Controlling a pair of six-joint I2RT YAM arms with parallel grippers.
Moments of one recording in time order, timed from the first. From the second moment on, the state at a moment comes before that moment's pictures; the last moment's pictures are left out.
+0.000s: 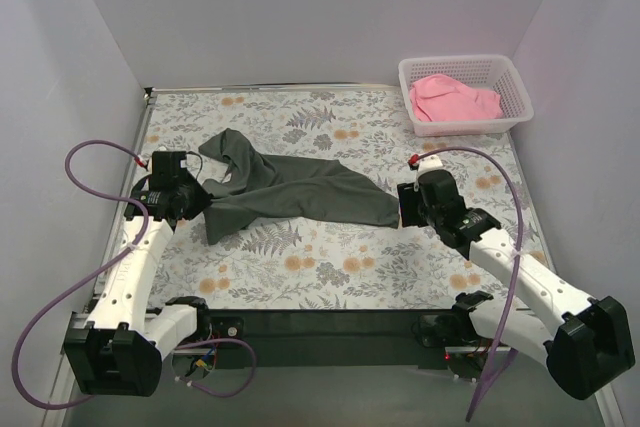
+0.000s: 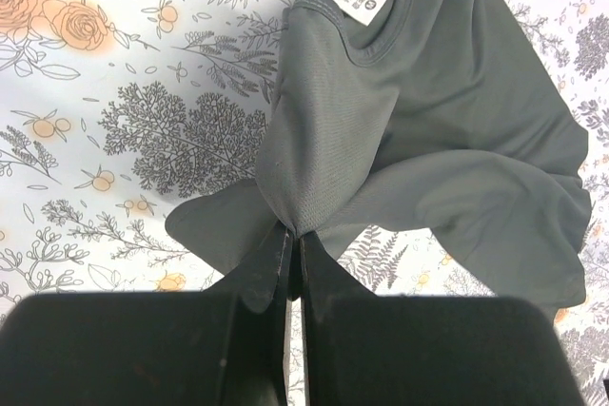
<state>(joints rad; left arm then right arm) -0.04 1.02 0.91 -0.77 -0.10 -0.71 0.53 0.99 0.65 -0.38 0.23 0.15</state>
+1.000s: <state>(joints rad) -0.04 0.98 0.92 -0.83 -0.11 -0.69 0.41 1.37 0.60 -0.16 -0.04 0.47</state>
